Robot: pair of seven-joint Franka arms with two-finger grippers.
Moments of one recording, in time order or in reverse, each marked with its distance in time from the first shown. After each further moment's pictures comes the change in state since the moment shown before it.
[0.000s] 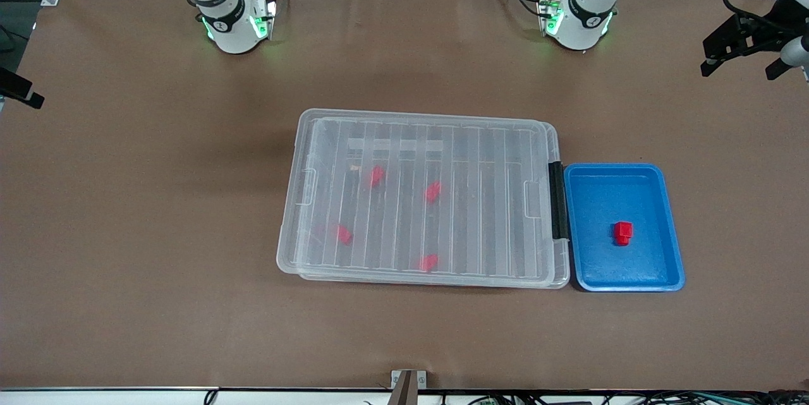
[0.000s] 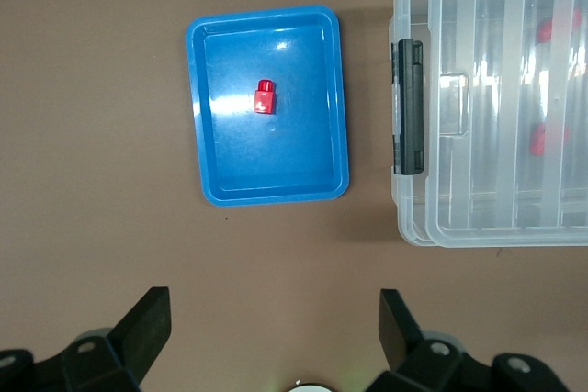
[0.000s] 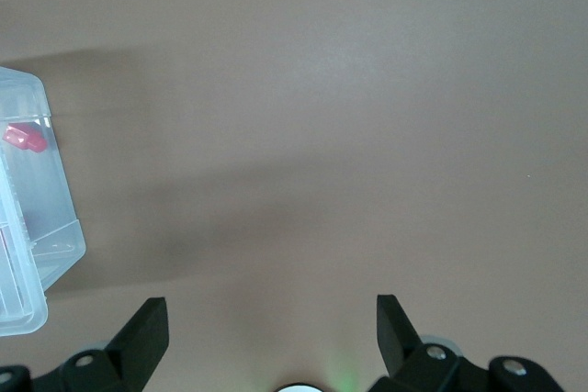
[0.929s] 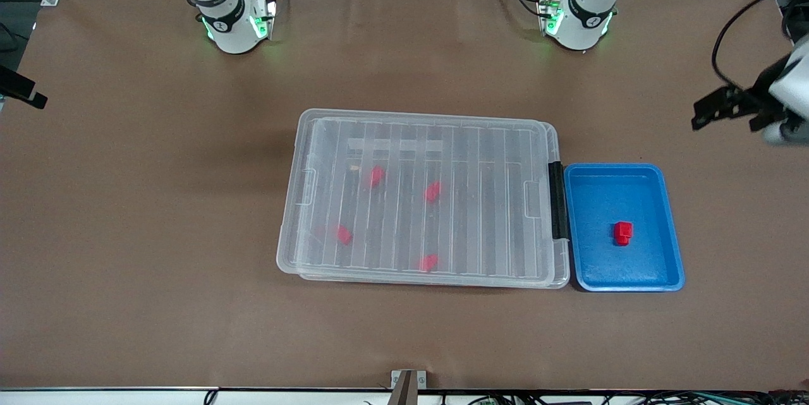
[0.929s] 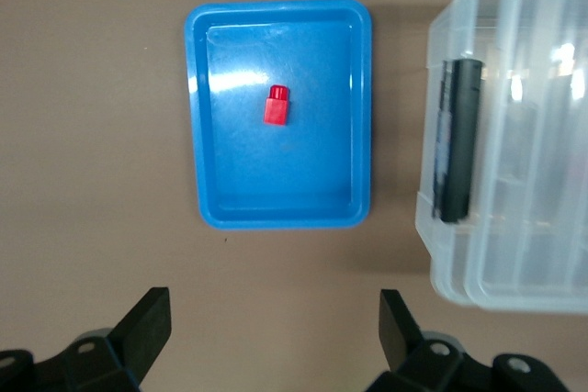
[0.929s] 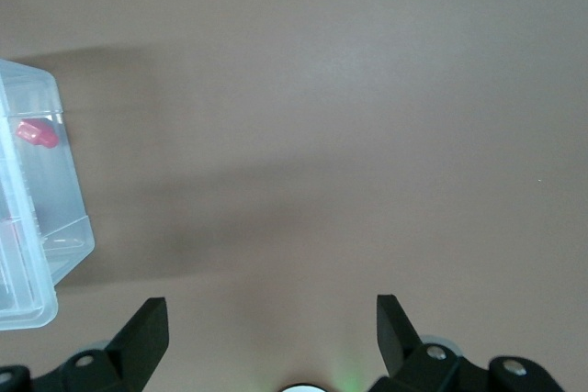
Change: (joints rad) left arm 0.035 0.212 0.015 -0.036 0.005 0.172 -0.010; right arm 0.013 0.001 0.011 -0.001 0.024 0.001 -0.011
